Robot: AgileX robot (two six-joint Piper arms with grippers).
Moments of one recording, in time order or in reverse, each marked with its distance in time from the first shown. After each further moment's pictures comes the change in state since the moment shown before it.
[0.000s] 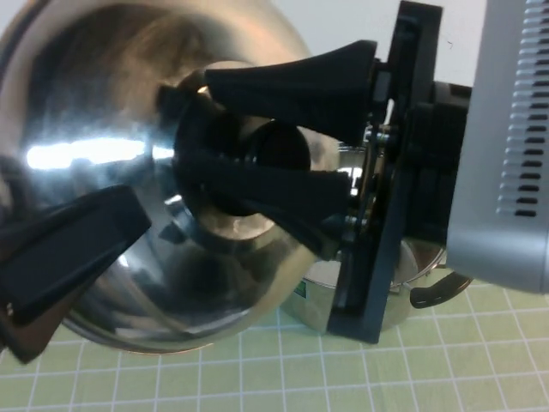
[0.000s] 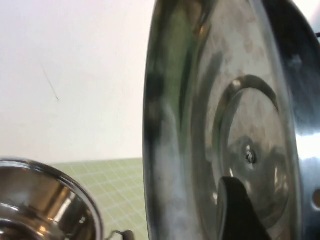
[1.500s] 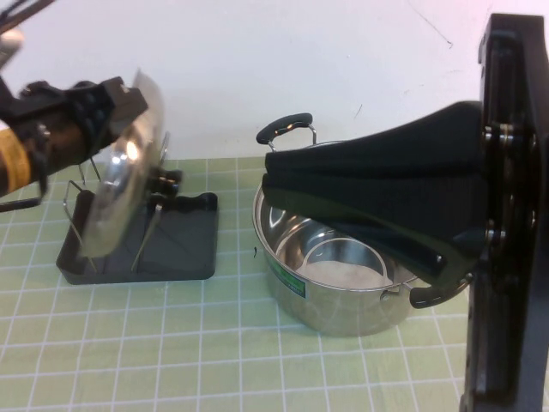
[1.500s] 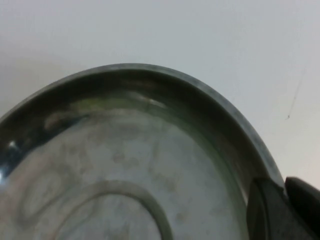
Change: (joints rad) right arm 0.008 -0.149 -0.006 -0.558 0.015 0.633; left arm 0.012 0.756 -0.283 -0.163 0.328 0.245
